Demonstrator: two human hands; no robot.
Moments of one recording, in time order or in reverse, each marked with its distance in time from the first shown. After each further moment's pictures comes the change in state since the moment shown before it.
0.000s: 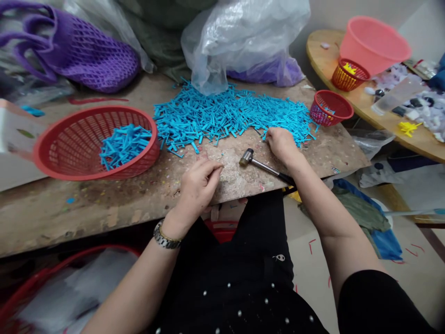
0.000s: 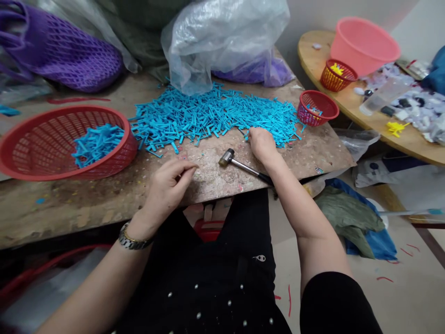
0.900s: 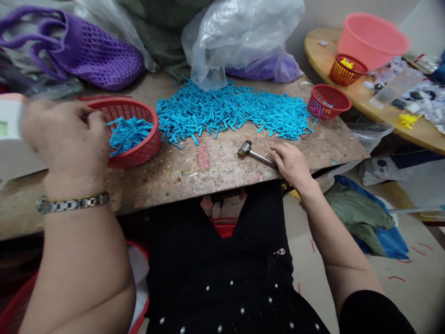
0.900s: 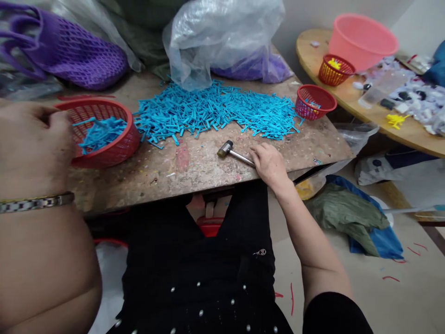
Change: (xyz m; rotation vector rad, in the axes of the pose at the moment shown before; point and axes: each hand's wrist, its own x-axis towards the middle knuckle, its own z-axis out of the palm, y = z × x) left_hand 0.045 -0.041 -0.131 0.765 0.319 -0.577; right_hand -0.107 0.007 -0.005 0.213 0.184 -0.142
